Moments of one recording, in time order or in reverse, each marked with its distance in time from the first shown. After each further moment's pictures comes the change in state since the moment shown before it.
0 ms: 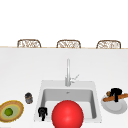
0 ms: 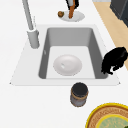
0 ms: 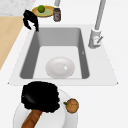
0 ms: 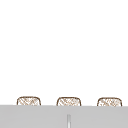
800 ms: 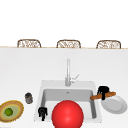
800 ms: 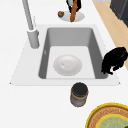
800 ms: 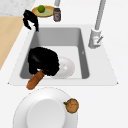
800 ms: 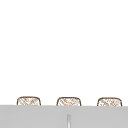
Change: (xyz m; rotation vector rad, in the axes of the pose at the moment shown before) left hand 0.000 0.000 0.000 0.000 0.000 0.000; right hand 0.120 -0.022 -0.008 0.033 -0.029 -0.052
